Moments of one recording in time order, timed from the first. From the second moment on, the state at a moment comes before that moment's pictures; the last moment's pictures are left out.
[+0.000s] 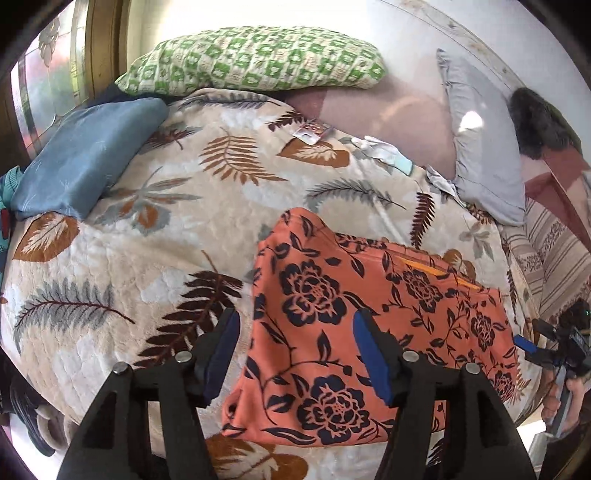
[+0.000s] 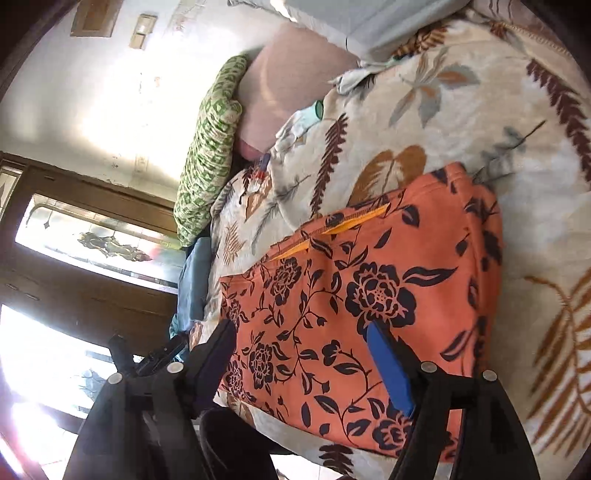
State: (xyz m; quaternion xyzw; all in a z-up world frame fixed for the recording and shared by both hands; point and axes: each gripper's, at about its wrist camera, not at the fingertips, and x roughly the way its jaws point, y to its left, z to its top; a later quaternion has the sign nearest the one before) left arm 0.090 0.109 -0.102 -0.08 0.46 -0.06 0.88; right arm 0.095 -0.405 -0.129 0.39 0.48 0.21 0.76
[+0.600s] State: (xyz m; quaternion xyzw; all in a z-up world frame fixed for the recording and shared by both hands) left arm 0.094 0.078 -0.177 -0.03 0.49 -0.02 0.87; right arm 0.128 -0.452 -0.185 0.46 0.48 0.07 0.74
